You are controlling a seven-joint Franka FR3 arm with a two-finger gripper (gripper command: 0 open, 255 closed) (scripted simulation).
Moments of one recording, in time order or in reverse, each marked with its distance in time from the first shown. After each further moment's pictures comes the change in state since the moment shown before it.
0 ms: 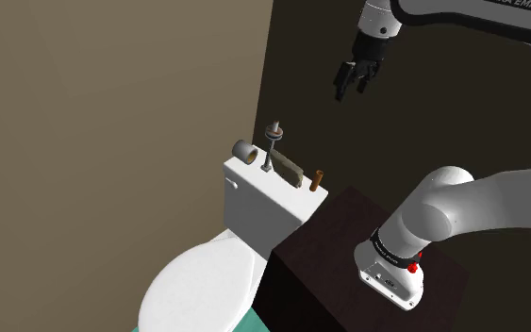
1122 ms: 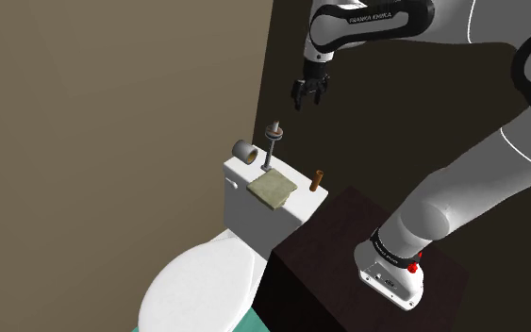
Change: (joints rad) arm -0.033 0.545 -0.077 0.162 0.001 0.289 -0.058
